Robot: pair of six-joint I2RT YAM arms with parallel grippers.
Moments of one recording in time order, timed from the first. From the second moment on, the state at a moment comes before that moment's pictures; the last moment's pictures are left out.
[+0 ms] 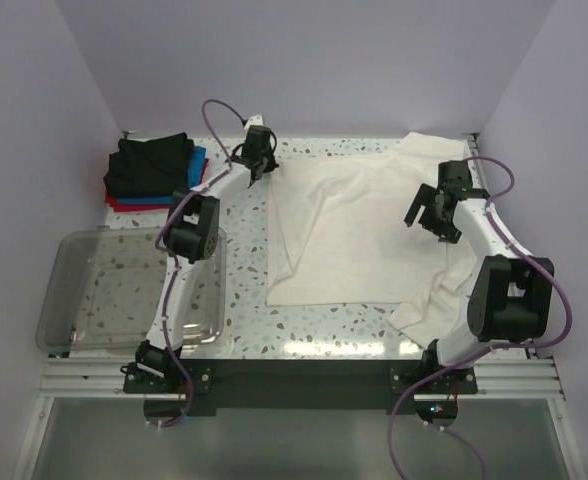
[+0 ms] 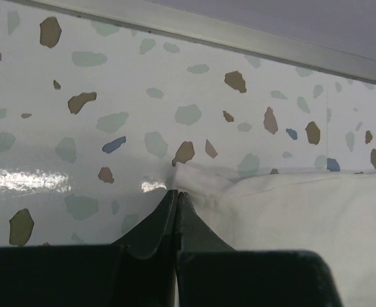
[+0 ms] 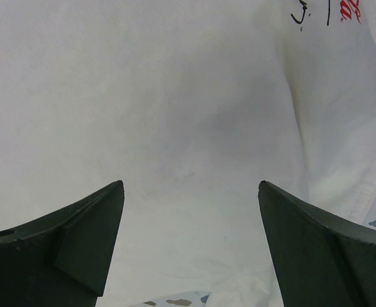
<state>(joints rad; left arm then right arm) -0.34 2.55 2.09 -0.14 -0.20 -0.48 -0.05 1.57 1.15 -0.66 0.11 0.43</state>
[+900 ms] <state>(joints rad) -0.26 2.58 2.23 -0.13 -0.11 -0.50 -0.05 1.61 1.16 -0.69 0.15 0.43</state>
